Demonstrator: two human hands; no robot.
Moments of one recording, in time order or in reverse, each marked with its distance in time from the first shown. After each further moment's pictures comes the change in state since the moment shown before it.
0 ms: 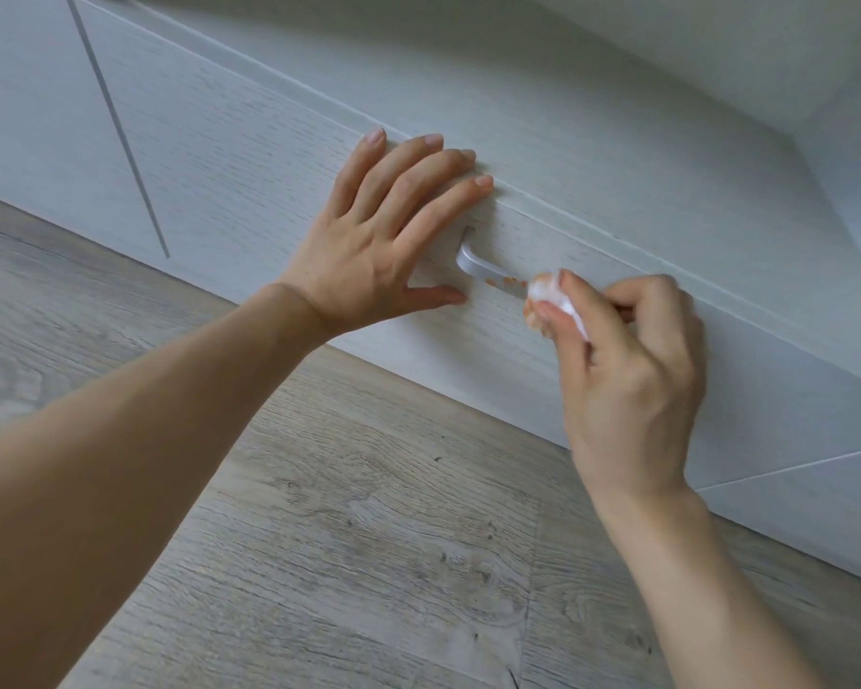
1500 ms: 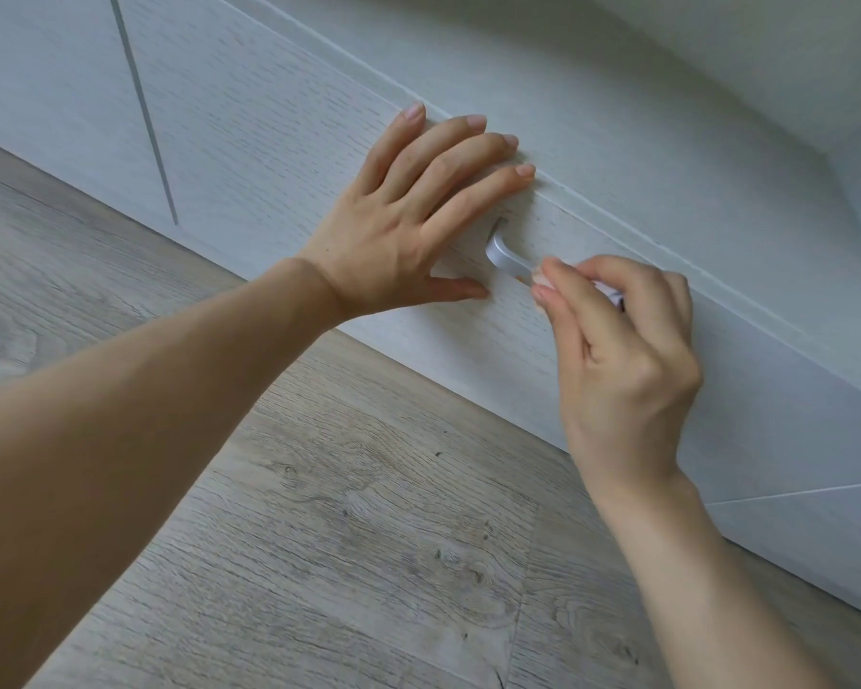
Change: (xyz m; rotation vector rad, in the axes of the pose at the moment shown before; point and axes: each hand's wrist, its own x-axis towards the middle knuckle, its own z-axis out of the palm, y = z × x) left_hand 0.000 0.001 0.002 -0.019 0.010 -0.003; right_hand 0.007 -0.007 0.015 0.098 0.076 -0.144
